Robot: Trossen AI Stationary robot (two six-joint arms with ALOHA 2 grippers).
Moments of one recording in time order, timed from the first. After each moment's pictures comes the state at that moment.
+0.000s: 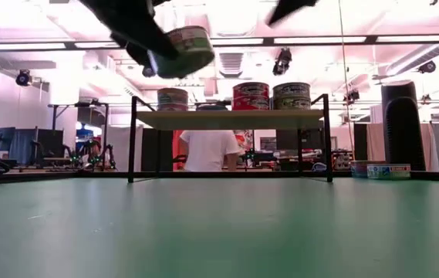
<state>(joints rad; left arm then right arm) -0.17 1.36 0.96 -0.32 -0.21 -0.11 0.27 1.60 1.58 -0.95 0.39 0.39</state>
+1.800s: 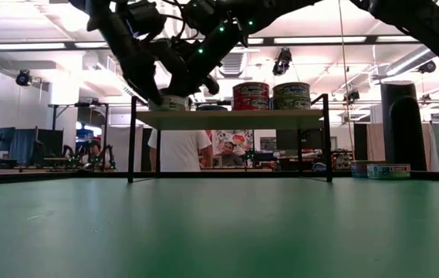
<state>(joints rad) 0.54 1.37 1.13 -0.70 0.01 0.29 -0.28 2.22 2.00 -0.46 0.11 0.09</state>
